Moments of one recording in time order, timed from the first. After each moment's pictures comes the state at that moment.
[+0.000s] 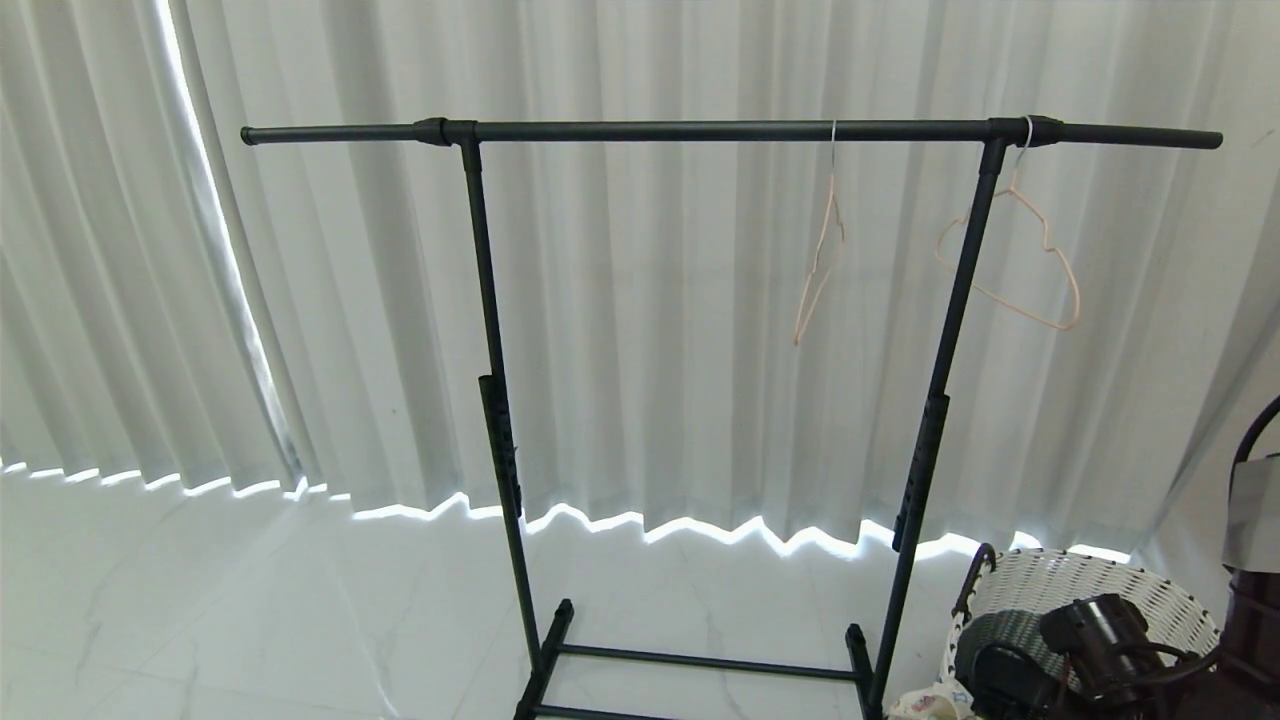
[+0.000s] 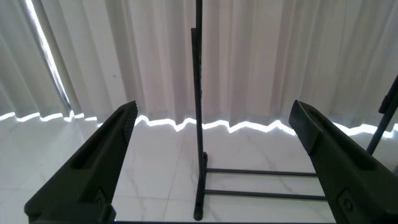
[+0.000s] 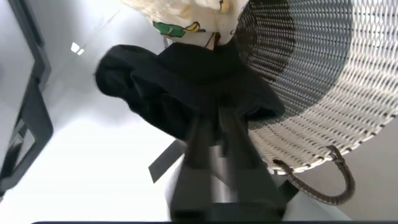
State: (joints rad) left arm 0.00 0.00 0.00 0.01 -0.07 0.07; right arm 0.24 2.11 -0.20 -0.70 -0.16 -0.61
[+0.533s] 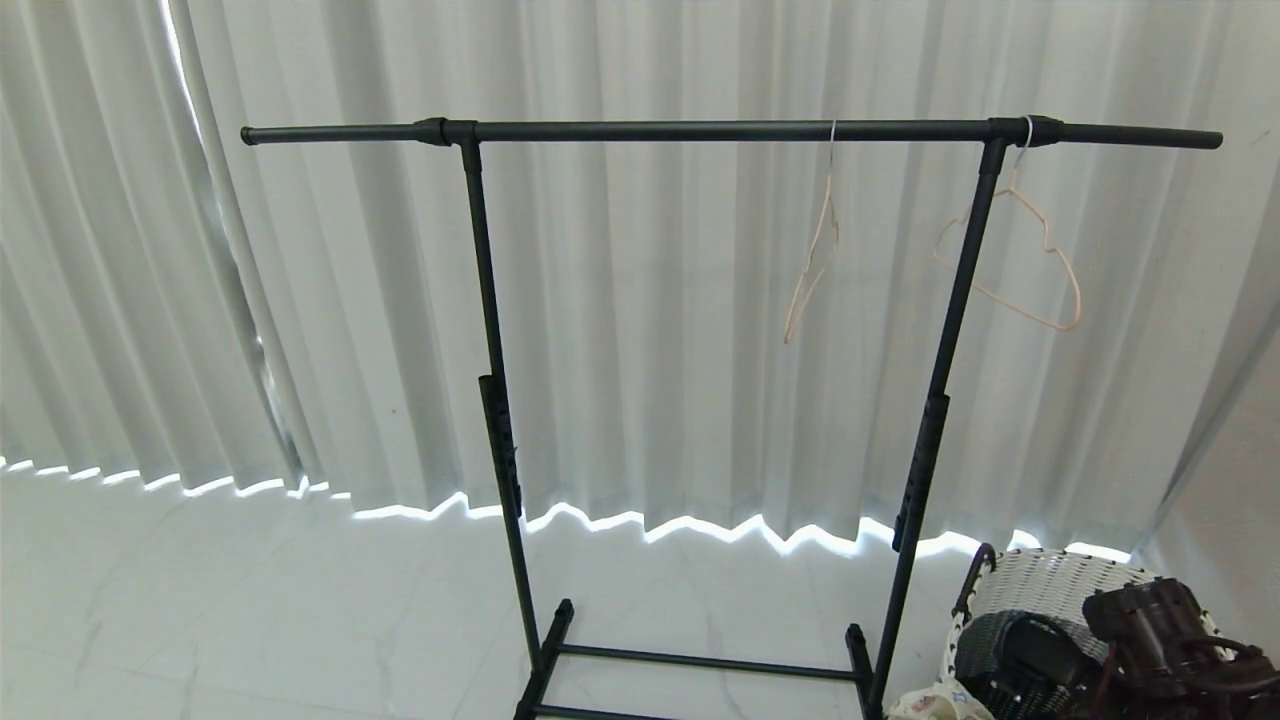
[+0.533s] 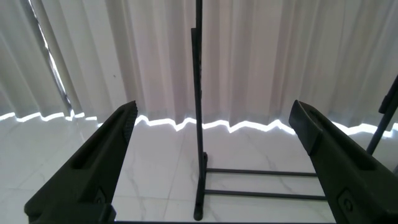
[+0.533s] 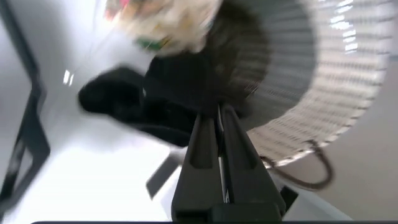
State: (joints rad) left arm 0.00 0.00 0.00 0.01 -0.07 0.07; right arm 0.24 1.89 -0.15 -0.69 -0.16 -0.56
